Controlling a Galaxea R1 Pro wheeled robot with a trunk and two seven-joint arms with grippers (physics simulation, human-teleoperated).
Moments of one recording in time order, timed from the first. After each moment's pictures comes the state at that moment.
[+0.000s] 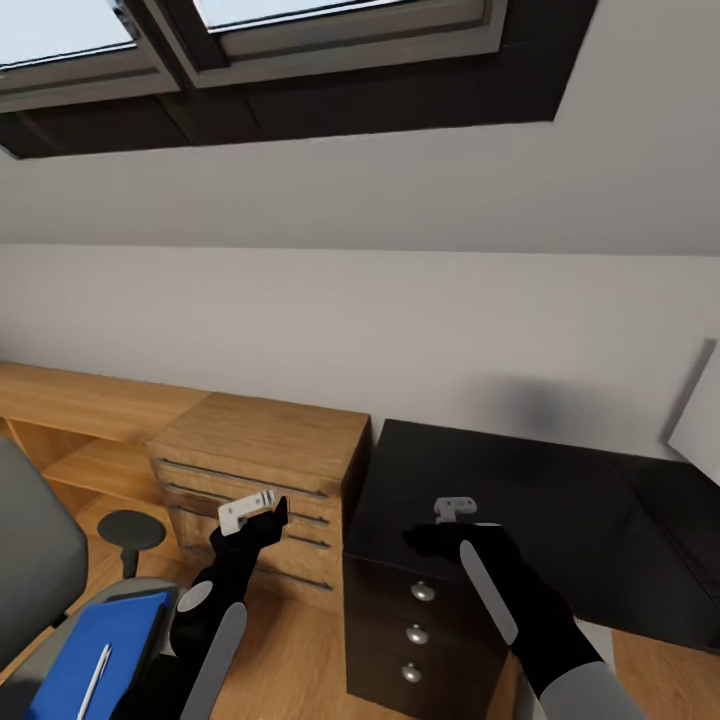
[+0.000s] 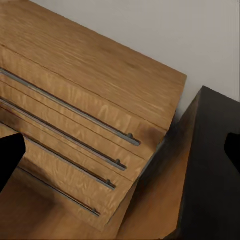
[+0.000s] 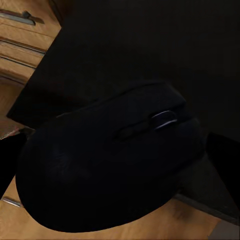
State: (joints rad) left arm -0.21 -0.08 -0.18 -1.55 0.33 0.32 0.39; right arm -0.51 0.00 0.24 -1.13 -0.31 0.78 -0.07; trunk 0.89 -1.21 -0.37
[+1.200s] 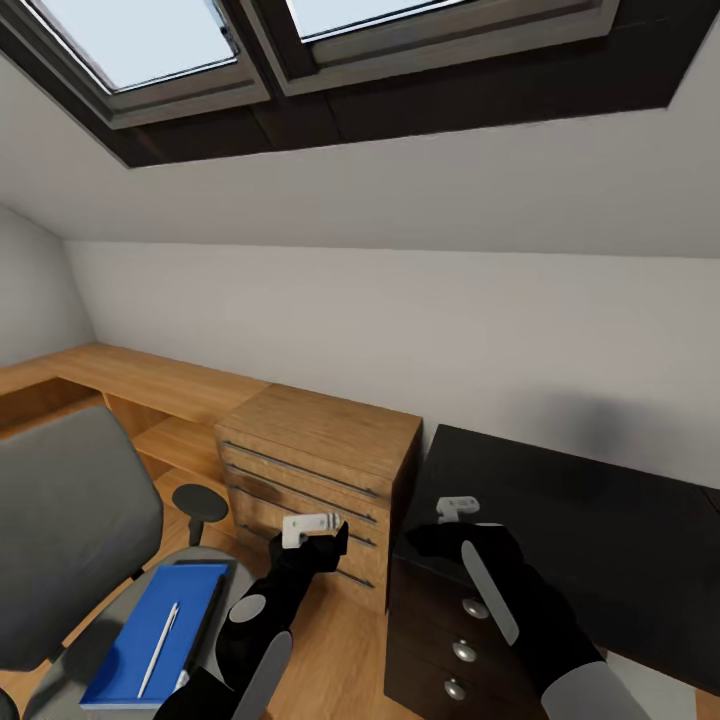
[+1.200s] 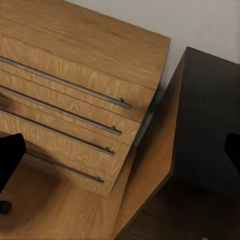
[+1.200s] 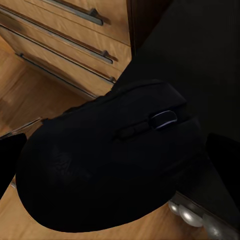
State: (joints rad) left arm -0.21 -0.08 -0.43 -1.56 0.34 0.44 0.38; right arm -0.51 0.00 0.24 -1.13 -0.28 0.77 -0.07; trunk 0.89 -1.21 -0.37
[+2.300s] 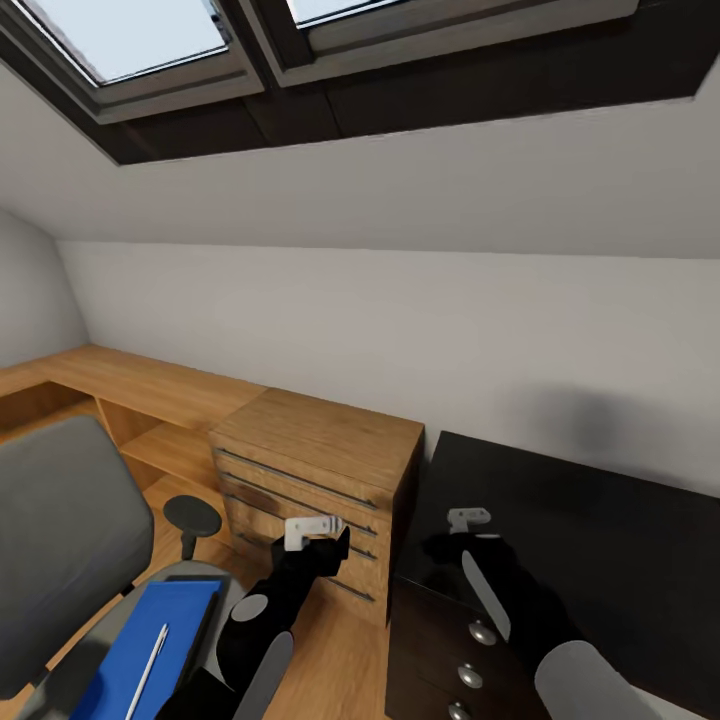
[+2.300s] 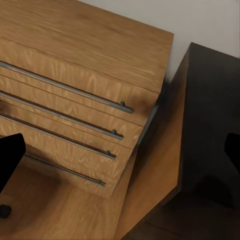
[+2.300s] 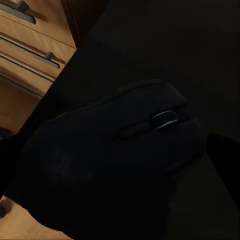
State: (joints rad) left arm -0.21 -0.08 -0.44 -1.56 0.34 0.48 0.38; right arm -0.58 0.00 0.23 -0.84 -0.23 0.59 -0.12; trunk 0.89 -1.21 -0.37
